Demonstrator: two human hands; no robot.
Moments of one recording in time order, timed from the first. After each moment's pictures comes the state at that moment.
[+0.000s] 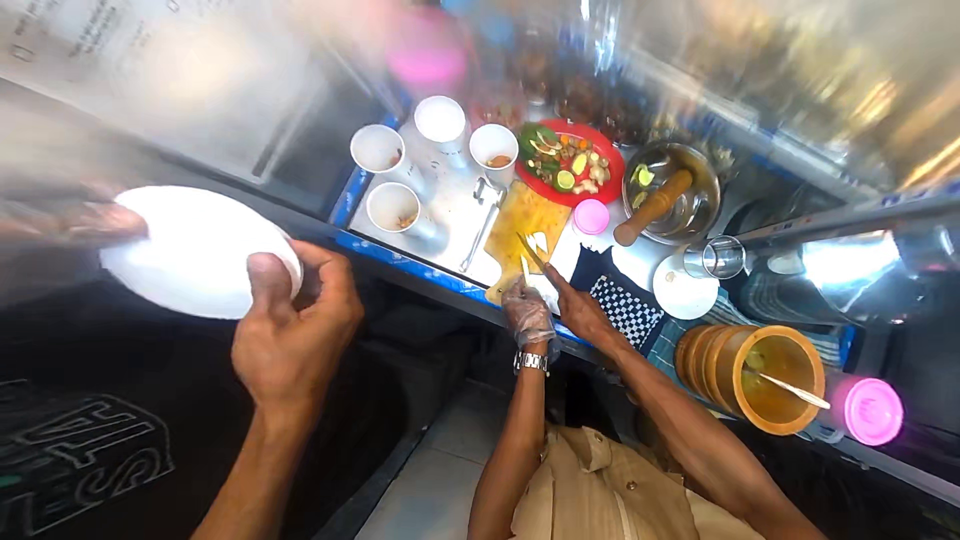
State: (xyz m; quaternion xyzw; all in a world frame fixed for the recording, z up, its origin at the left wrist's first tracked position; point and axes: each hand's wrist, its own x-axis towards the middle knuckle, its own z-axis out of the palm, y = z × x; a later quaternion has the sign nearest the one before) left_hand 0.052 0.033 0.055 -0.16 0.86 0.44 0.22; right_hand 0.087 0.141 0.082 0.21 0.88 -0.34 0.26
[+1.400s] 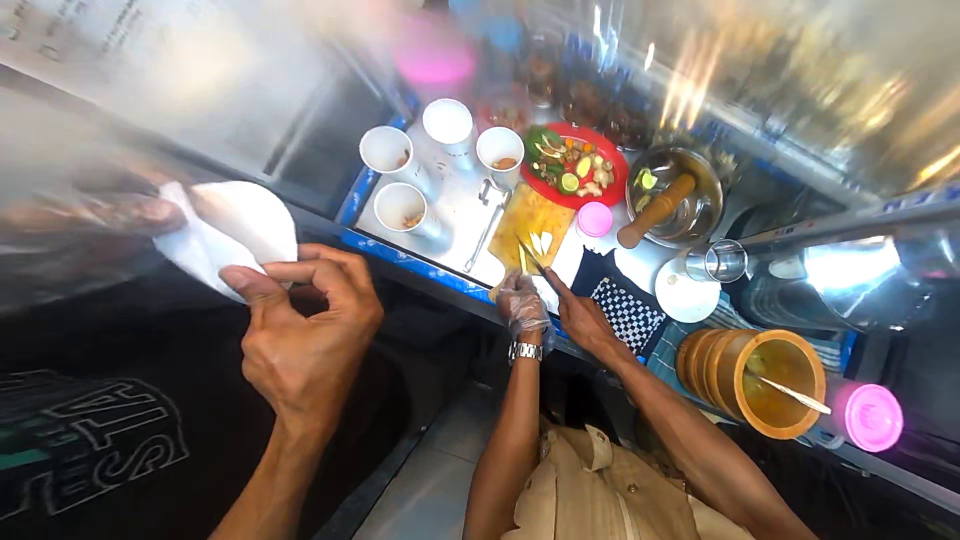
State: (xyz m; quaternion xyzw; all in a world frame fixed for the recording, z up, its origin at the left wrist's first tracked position) left_hand 0.036 0.026 0.061 -0.16 0.84 0.48 0.20; right_hand 0.090 0.131 0.095 0.20 0.89 -0.33 0.24
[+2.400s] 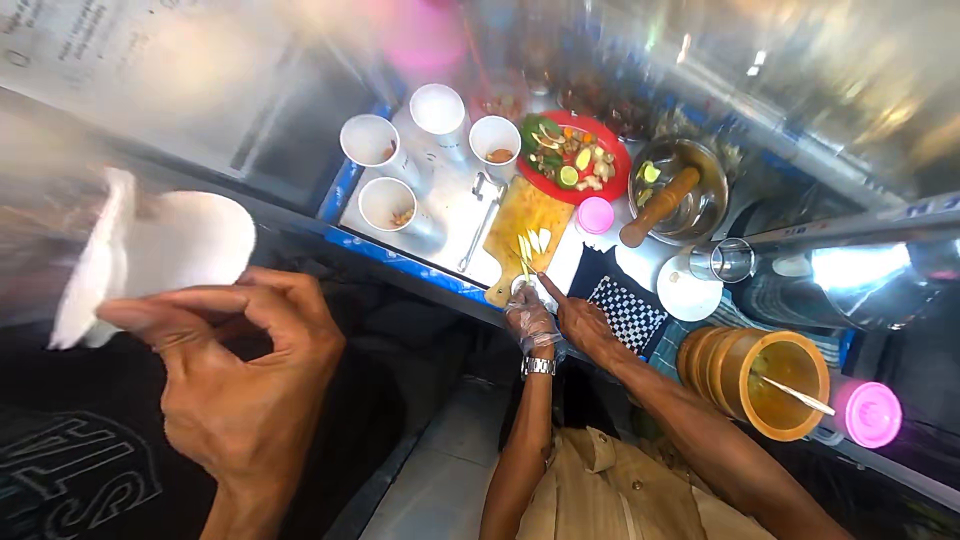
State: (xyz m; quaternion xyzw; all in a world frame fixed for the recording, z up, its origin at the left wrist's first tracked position) left_hand 0.050 0.042 0.050 -0.22 0.86 0.42 0.19; right_hand 0.084 0.124 0.083 0.19 0.90 -0.23 0.32
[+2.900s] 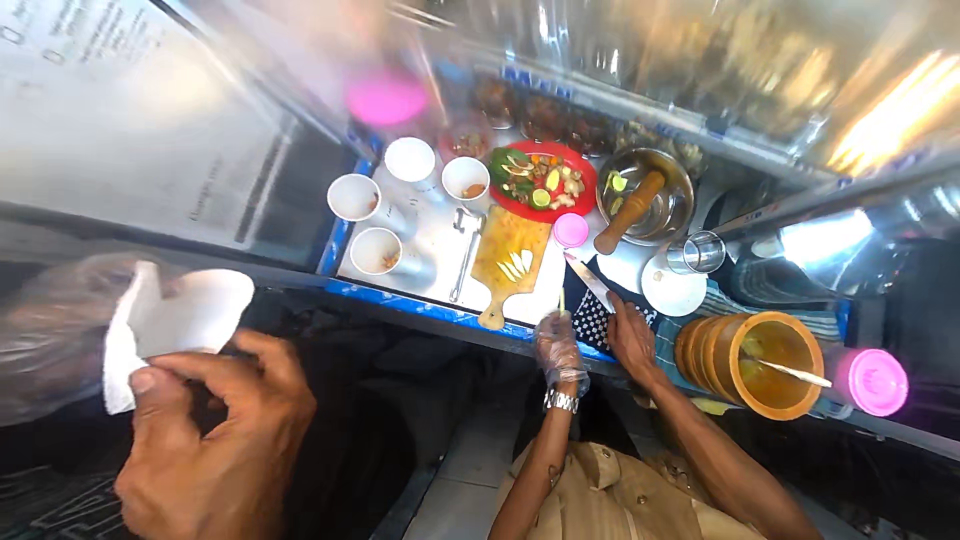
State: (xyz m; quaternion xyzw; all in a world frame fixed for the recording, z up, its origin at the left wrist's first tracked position) left_hand 0.094 0.064 0.078 -0.11 0.83 0.47 0.29; right_hand 0.167 0.182 0.081 0.37 0.90 -0.18 0.13
